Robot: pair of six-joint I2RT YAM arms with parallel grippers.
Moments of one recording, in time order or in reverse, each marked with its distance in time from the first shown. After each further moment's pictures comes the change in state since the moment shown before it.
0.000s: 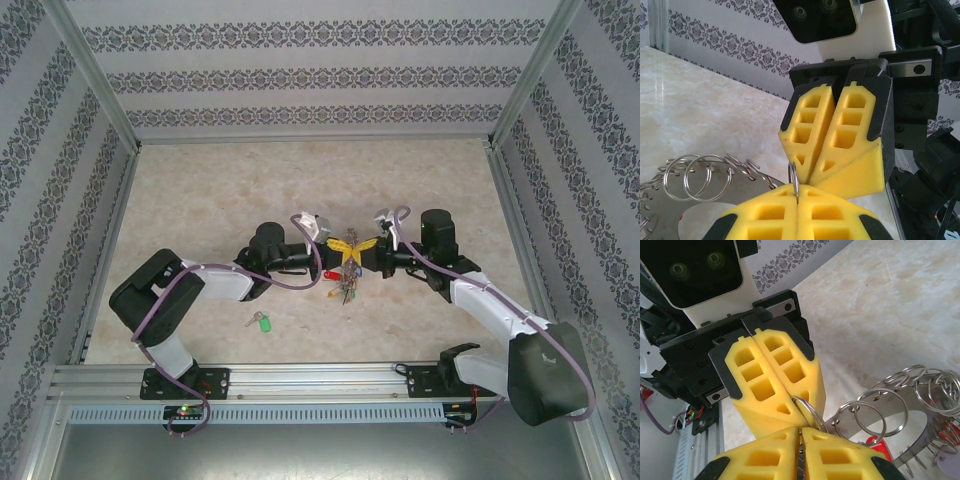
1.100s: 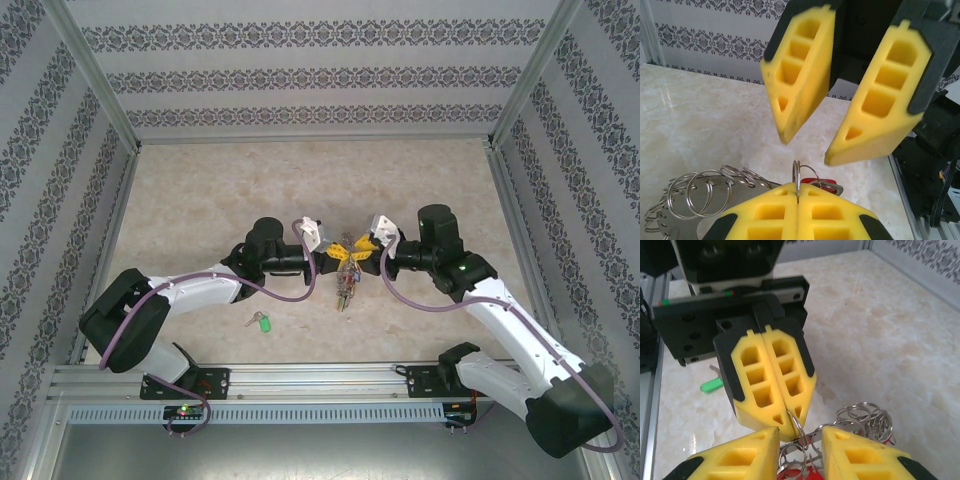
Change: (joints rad) left arm -0.021 -0.187 0.023 -0.347 0.007 0.281; right arm 0.123 -0.174 0.187 -0.446 0.280 -0.521
